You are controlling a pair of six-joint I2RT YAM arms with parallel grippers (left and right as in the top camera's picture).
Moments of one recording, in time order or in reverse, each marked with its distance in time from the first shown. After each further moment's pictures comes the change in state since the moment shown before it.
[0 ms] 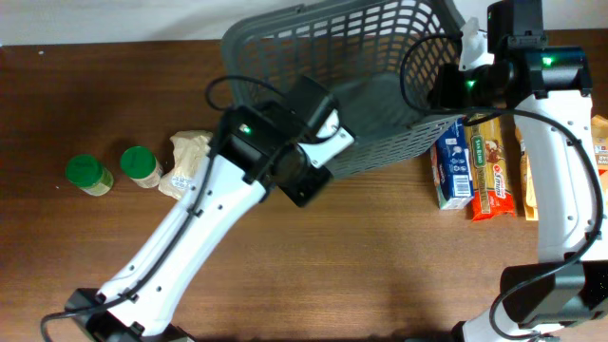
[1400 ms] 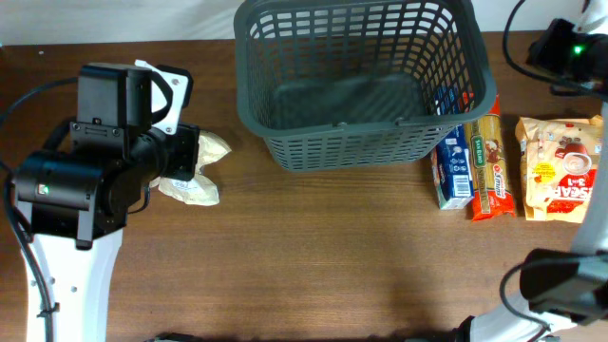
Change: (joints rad) left arm 0.463 -0.309 0.021 0.022 -0.109 -0.120; right arm -0.315 0.061 0.209 0.106 0.014 0.039
